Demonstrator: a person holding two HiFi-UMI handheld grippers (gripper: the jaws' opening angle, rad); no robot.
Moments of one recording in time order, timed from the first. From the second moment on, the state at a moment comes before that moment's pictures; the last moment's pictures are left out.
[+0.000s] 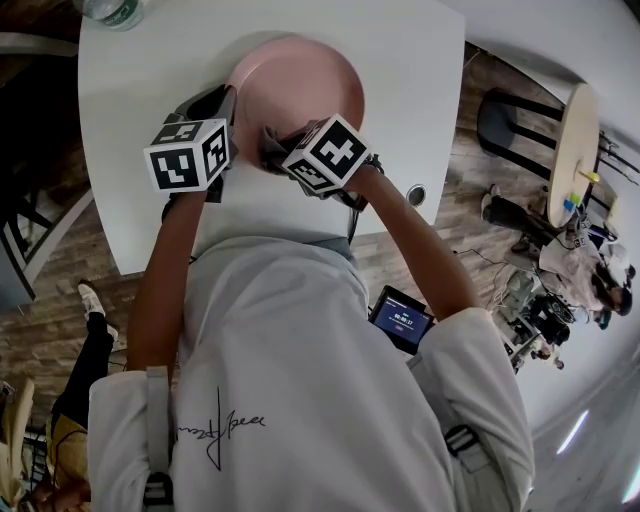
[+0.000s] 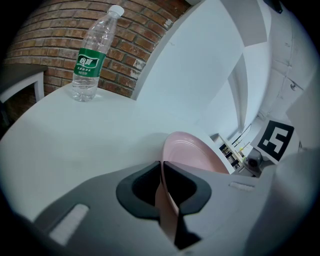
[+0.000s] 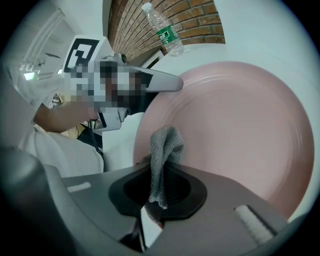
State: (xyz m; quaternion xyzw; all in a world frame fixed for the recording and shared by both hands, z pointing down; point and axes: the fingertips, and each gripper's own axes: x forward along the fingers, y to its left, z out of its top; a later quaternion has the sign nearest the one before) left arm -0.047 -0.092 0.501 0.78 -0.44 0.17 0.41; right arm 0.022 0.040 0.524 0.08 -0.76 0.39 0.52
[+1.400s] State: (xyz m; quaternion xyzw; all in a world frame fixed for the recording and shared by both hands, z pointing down) left arm -0.045 -0.090 0.498 0.78 -0.45 0.17 0.40; right arm 0.076 0.042 0.523 0.04 -0.73 0.31 0.61
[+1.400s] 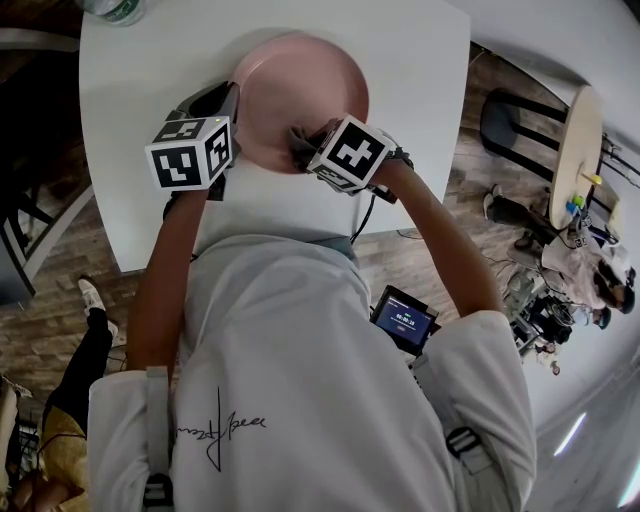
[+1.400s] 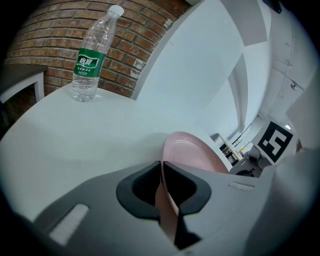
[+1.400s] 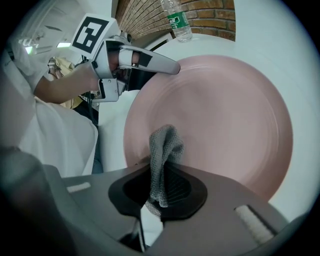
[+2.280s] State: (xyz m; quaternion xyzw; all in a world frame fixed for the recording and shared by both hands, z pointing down) left arm -0.048 -0.091 0.501 0.78 -0.45 0.17 0.40; right arm 0.097 0.025 0.527 0.00 -0.70 0.21 0.68
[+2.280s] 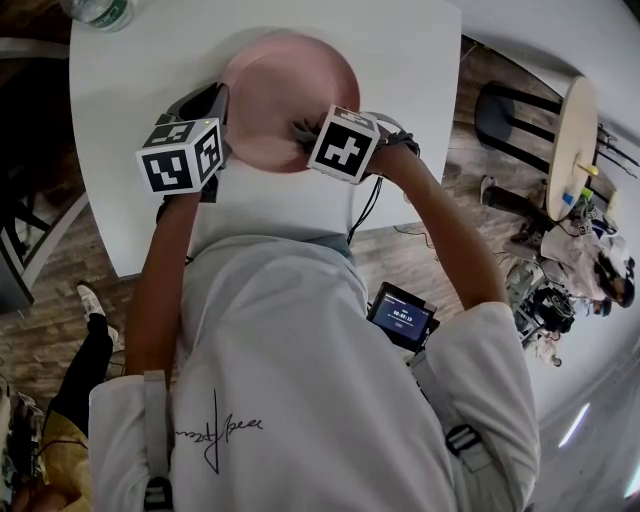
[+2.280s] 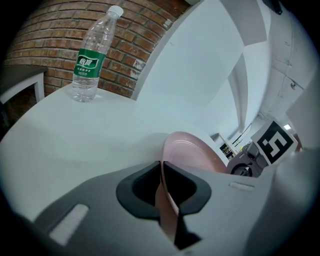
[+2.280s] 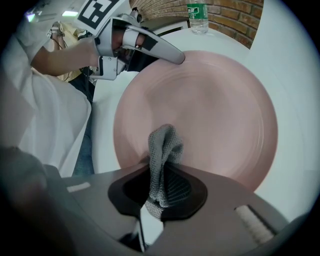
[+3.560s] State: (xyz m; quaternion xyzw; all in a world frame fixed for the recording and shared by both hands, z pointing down) left arm -0.048 -0.090 0.500 0.78 -0.45 0.18 0.40; right arm 0.131 -0.030 0.529 0.06 -0.66 0.10 0.74
